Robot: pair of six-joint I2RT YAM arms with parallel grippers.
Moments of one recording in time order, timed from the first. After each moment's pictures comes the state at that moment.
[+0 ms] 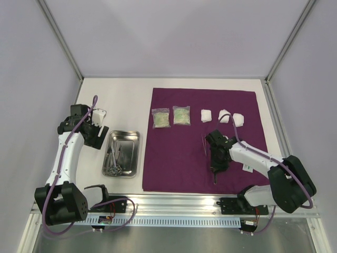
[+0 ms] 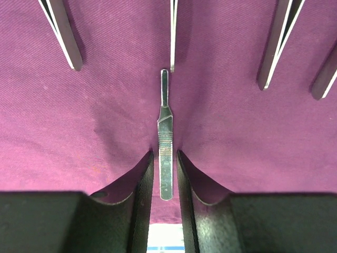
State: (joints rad) left arm 0.15 1.16 0.99 -0.95 -0.03 0.46; right arm 0.57 1.34 0.66 -0.73 0.08 0.65
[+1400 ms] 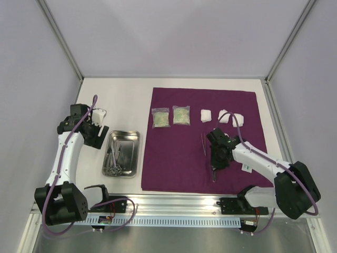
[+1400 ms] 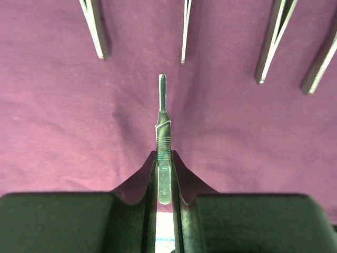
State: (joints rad) left arm 0.15 1.16 1.00 -0.95 -0.02 0.46; right arm 0.57 1.28 0.68 -0.76 0.06 0.63
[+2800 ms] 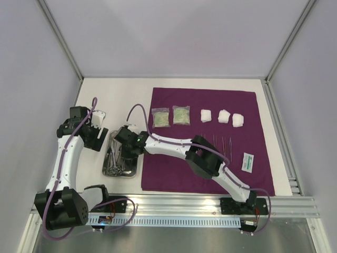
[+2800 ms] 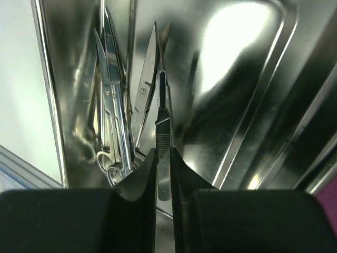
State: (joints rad) left arm 0.15 1.11 0.97 -0.97 -0.05 0.46; right arm 1.15 2.37 1.96 -0.54 0.08 1.04
